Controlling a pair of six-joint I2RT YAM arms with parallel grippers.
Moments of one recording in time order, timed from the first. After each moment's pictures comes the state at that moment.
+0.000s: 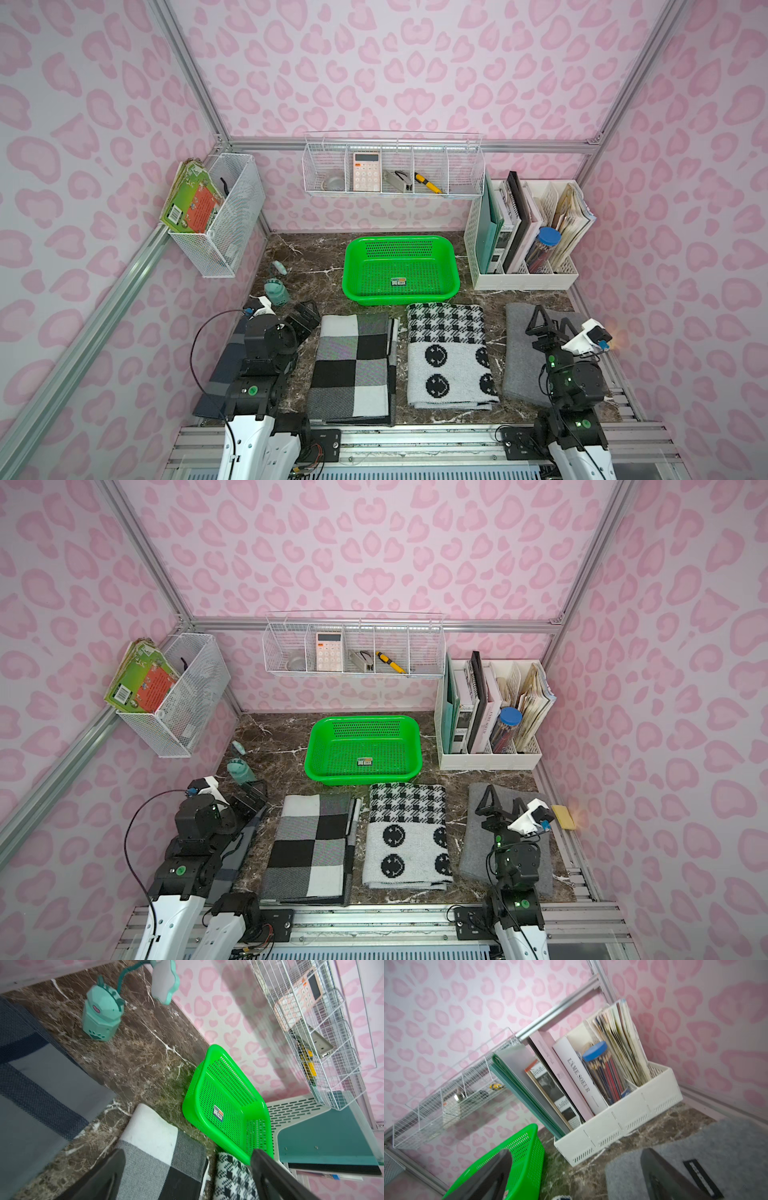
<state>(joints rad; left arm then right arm) 0.04 0.55 0.65 -0.55 0.10 -0.78 0.08 0.10 0.07 0.09 0.16 0.57</state>
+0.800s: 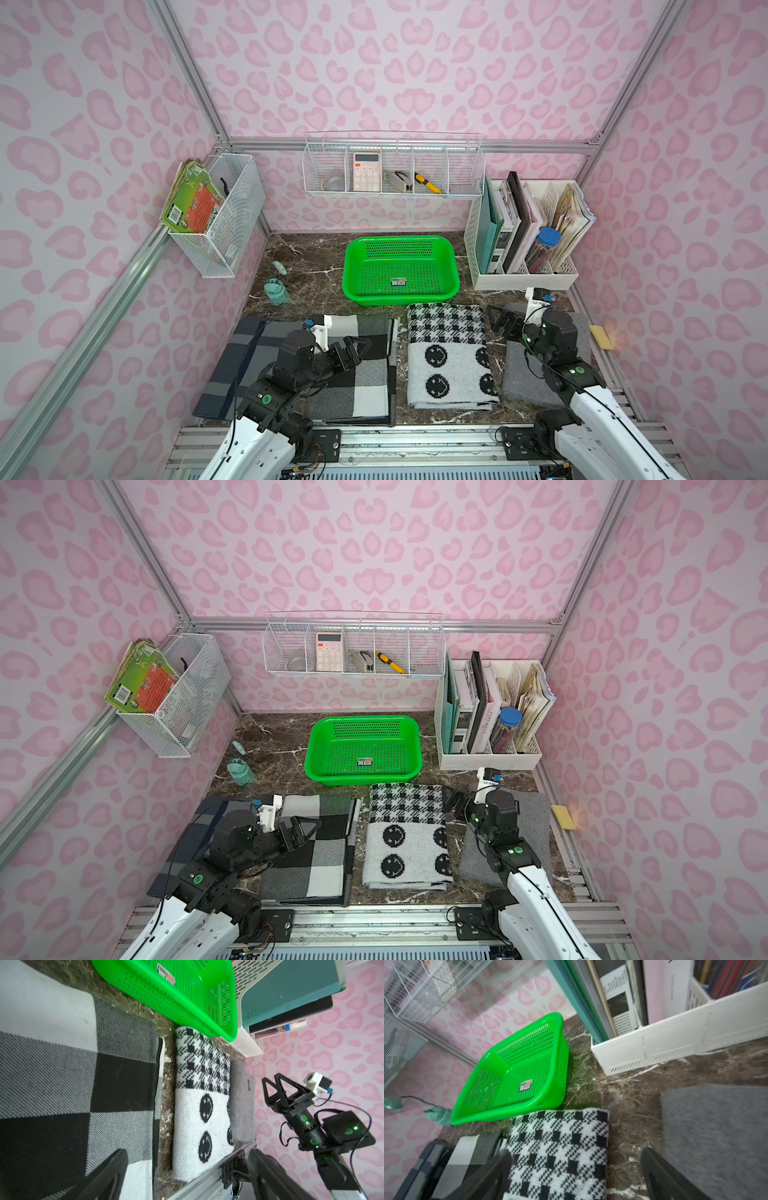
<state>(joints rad) -0.43 0.49 0.48 -0.56 0.35 -0.87 0.26 0.75 0.41 -0.09 -0.14 0.49</state>
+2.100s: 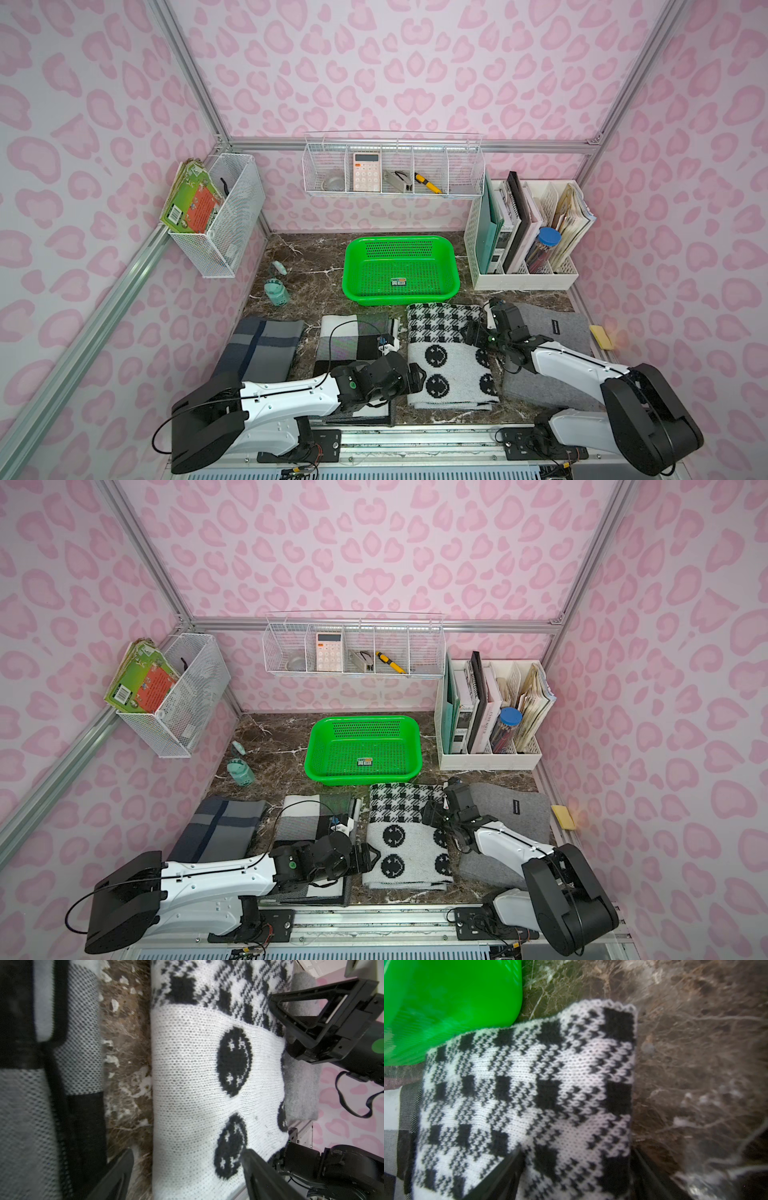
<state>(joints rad) -1.12 1.23 0.49 -0.05 -0.08 -1.16 0.43 1.30 0.45 -0.01 -0.12 0.58</state>
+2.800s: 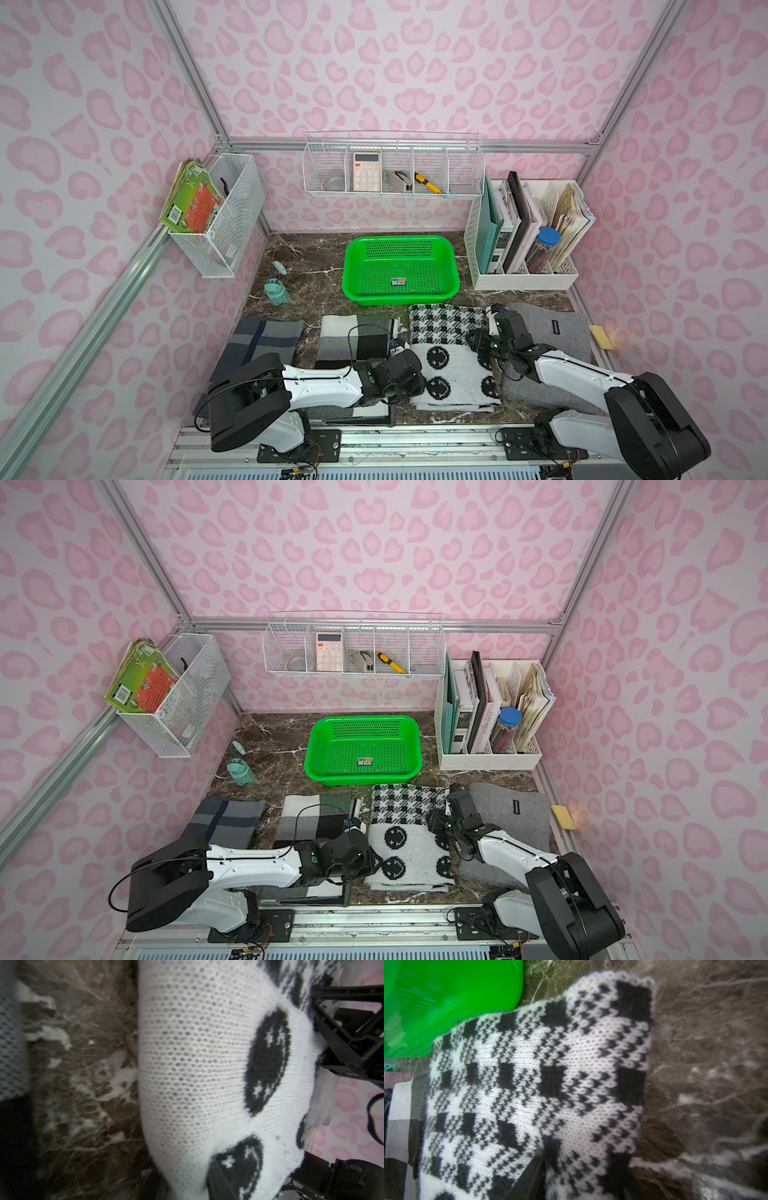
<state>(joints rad) -1.12 1.44 0.57 0.01 0.01 -1.23 0.43 1.24 0.37 0.04 -0.15 0.61</state>
